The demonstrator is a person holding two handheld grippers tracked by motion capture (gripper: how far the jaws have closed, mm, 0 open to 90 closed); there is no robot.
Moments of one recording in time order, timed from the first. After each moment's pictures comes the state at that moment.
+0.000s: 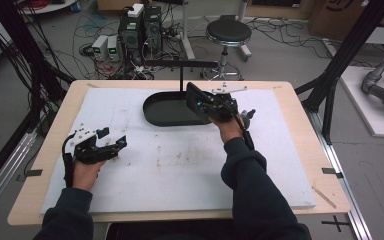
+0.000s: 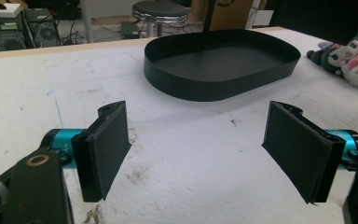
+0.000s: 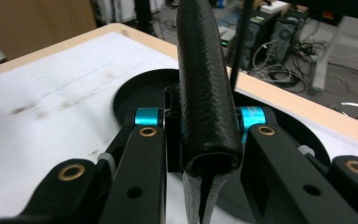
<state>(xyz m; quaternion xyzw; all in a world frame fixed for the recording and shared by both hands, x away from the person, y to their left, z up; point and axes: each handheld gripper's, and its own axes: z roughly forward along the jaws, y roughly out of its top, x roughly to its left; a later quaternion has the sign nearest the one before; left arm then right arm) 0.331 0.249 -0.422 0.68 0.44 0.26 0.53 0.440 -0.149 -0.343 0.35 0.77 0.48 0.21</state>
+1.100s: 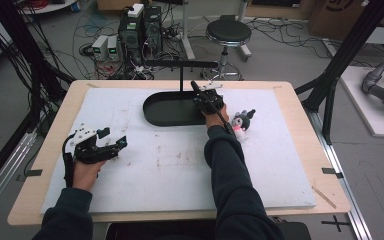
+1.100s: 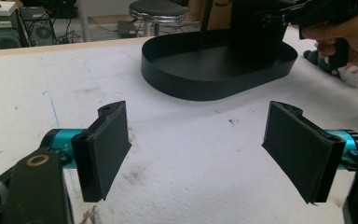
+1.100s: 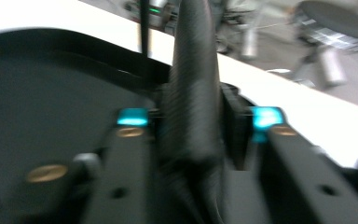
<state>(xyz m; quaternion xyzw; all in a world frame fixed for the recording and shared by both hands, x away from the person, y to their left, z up) 0.332 0.249 -0.423 0.68 0.44 0.25 0.53 0.518 -0.120 -0.413 0.43 0.76 0.40 0.28</state>
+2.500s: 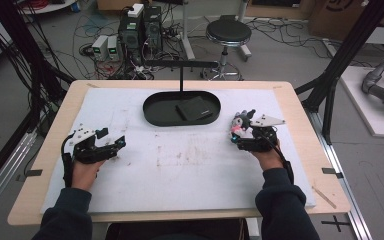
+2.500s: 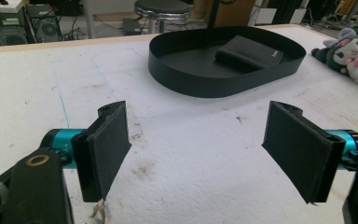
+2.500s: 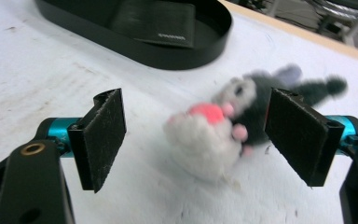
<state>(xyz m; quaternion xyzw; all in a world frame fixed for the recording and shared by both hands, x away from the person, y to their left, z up) 0.332 0.253 -0.424 0.68 0.44 0.25 0.53 0.373 -0.267 -0.402 0.41 0.78 0.40 0.26</state>
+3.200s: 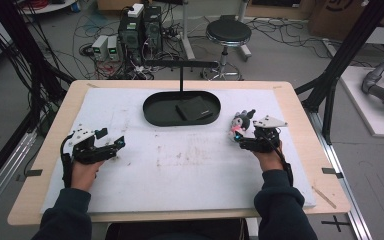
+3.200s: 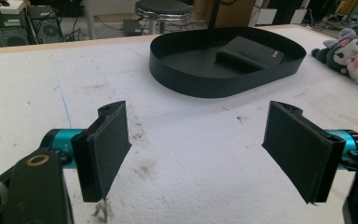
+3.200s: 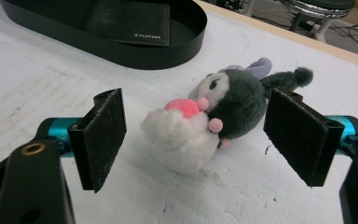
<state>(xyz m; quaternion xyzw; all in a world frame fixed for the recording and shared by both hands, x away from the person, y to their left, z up) 0.331 0.253 -0.424 0.68 0.44 0.26 0.52 0.372 -0.269 -0.400 0.42 0.77 0.39 0.29</state>
